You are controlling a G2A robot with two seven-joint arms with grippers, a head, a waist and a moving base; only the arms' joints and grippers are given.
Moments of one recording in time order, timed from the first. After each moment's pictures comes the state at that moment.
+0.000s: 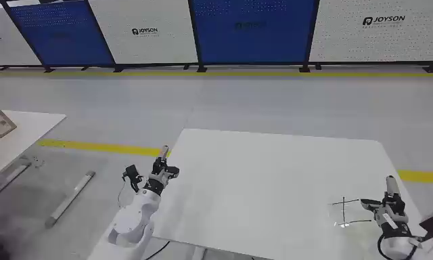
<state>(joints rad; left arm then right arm) 1.73 -1.15 -1.60 -1.80 -0.42 0.00 0.00 -1.73 -1.15 1.60 -1.80 0.42 0.00 0.00</state>
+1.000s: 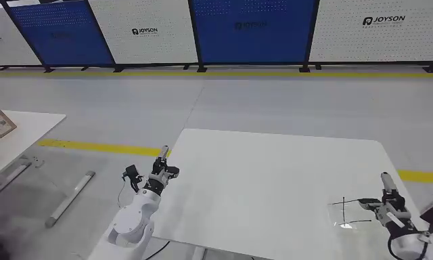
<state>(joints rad) 1.73 -1.15 -1.60 -1.80 -0.42 0.00 0.00 -1.71 -1.13 1.70 -1.84 0.39 0.17 0.29</state>
